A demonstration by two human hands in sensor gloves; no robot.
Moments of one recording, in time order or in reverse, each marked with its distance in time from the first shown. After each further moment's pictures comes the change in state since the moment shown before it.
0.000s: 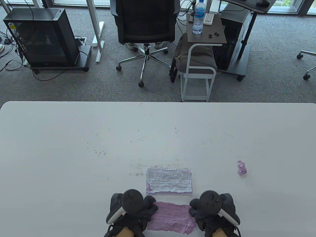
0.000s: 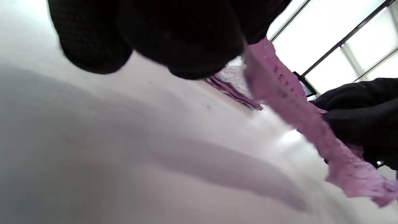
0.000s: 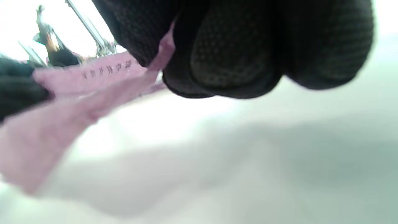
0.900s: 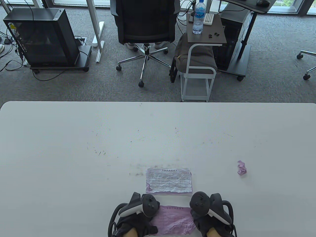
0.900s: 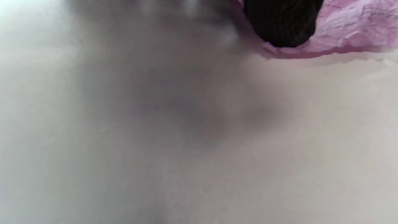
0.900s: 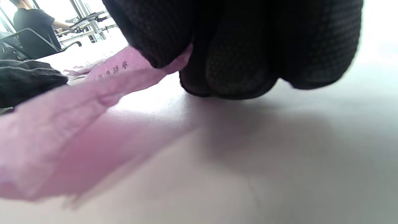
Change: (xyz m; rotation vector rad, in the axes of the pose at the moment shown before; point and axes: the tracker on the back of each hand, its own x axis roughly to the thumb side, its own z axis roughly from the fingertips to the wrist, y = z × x) left_hand 0.002 -0.033 -0.015 -0.484 0.154 -0.336; right_hand 0.002 0.009 -0.009 -0.024 0.079 0.119
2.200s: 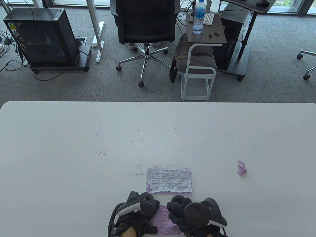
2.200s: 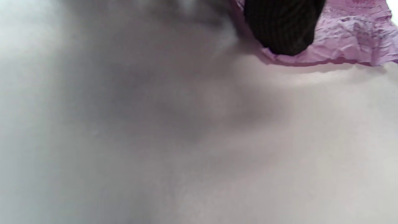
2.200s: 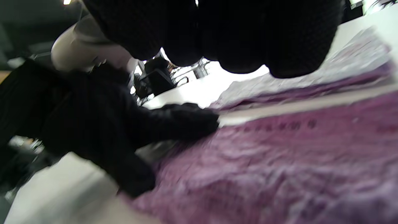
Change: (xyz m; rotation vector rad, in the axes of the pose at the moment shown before) left_hand -0.006 0.001 -0.001 -0.002 -0.035 0.045; right_hand 0.071 -0.006 0.021 -0.021 -0.576 -0.076
